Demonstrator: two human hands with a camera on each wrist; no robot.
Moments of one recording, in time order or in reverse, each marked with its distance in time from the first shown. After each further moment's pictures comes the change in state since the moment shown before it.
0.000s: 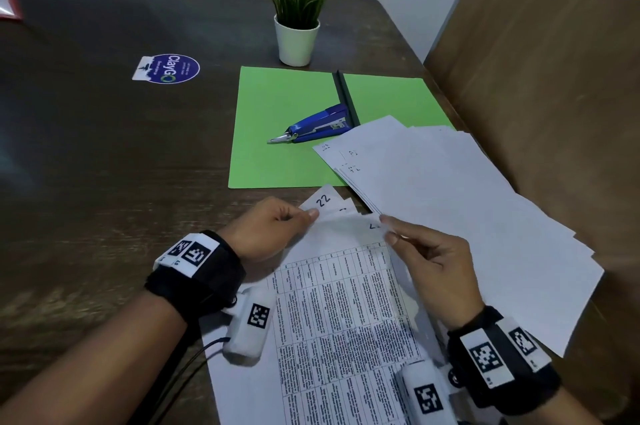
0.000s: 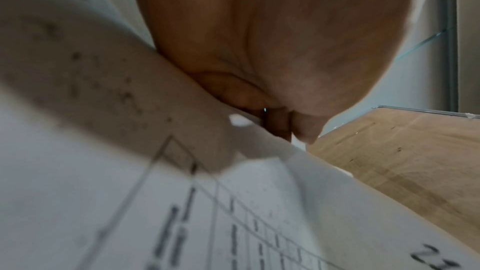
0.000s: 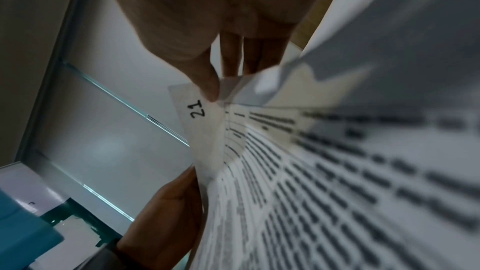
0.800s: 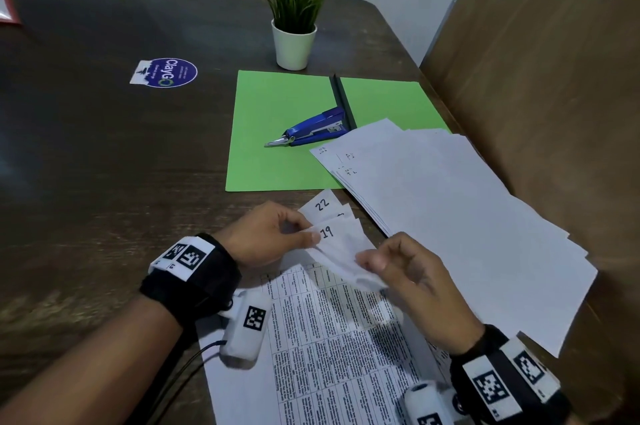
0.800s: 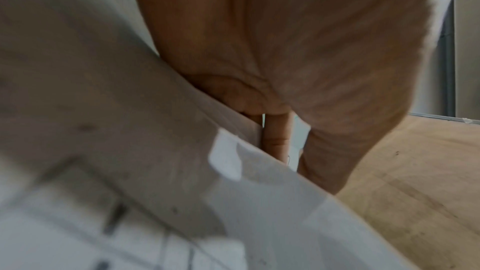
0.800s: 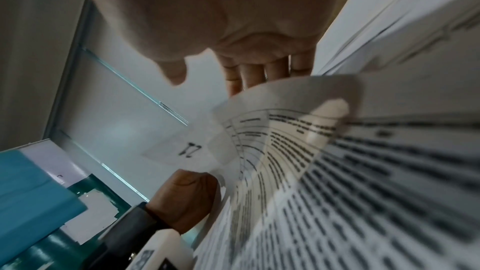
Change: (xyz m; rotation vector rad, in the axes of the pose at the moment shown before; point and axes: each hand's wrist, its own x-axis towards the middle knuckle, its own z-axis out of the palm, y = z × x) left_hand 0.002 0.010 -0.011 0.381 -0.063 0.046; right_hand -0.018 -0.011 -0.002 -0.069 -0.282 0.199
